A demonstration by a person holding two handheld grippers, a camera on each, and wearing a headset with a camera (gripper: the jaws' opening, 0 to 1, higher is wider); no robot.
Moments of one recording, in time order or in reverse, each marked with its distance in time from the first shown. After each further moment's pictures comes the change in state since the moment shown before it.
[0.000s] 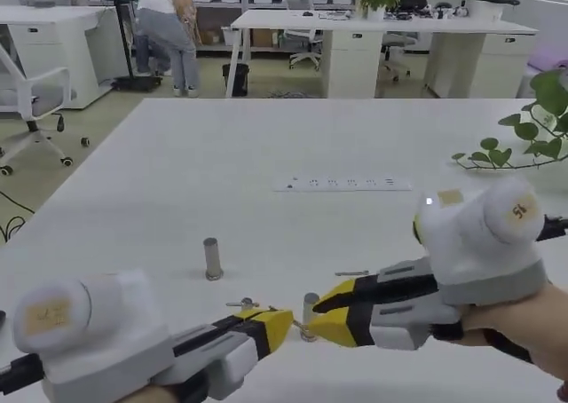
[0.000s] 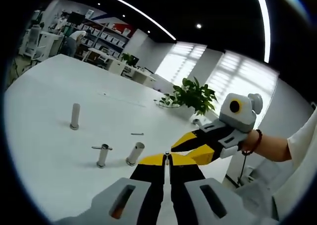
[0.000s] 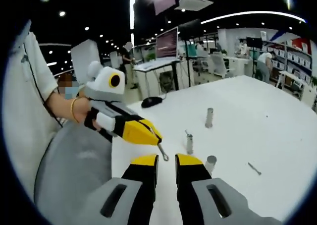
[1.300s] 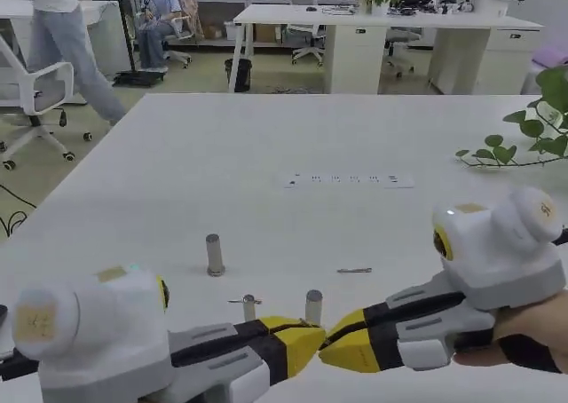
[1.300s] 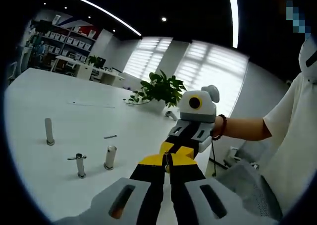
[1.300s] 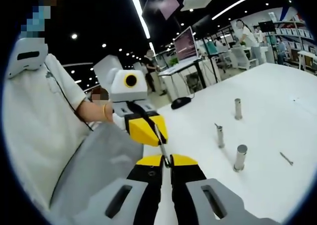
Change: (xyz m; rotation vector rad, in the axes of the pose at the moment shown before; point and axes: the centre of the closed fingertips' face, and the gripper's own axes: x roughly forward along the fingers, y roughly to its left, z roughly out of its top) left arm -0.004 -0.042 -0.008 0.157 0.056 -0.252; right arm -0.004 0.043 -0.013 0.075 -0.024 0.291
